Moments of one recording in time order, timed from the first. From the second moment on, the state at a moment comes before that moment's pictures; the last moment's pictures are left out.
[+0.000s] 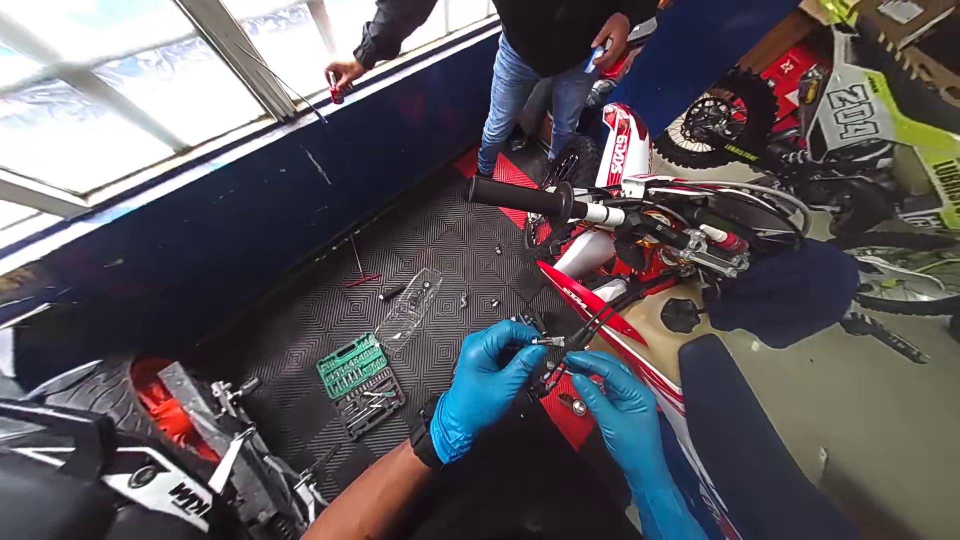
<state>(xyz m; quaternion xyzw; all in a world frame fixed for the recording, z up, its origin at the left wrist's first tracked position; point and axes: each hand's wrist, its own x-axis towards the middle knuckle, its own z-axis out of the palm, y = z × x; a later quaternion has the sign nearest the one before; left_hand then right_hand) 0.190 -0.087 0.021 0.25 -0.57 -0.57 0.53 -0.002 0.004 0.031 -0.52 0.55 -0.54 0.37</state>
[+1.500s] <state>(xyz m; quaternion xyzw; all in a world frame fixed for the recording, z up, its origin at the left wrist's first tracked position) 0.227 -0.059 -0.005 0.37 -0.51 -0.62 0.48 0.002 0.002 0.006 -0.51 0.56 -0.50 0.42</state>
